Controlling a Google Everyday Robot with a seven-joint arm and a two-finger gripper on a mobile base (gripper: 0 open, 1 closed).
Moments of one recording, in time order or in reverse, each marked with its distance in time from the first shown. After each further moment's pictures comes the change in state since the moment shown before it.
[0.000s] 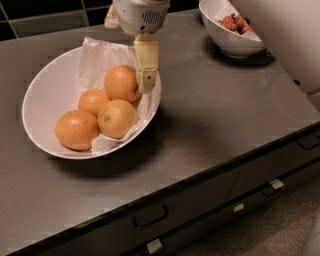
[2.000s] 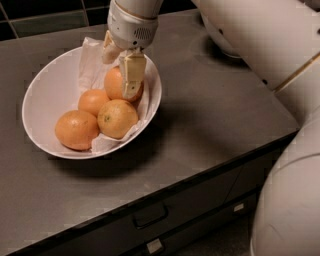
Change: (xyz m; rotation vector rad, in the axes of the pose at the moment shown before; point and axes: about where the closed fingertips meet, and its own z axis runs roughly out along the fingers) arm -0.004 -0.002 0.046 -0.116 -0.090 -0.007
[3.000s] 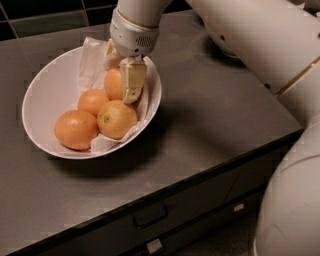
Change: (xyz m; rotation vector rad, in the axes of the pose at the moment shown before) arm 0.003 0.007 0.013 -0.024 -0.018 0.015
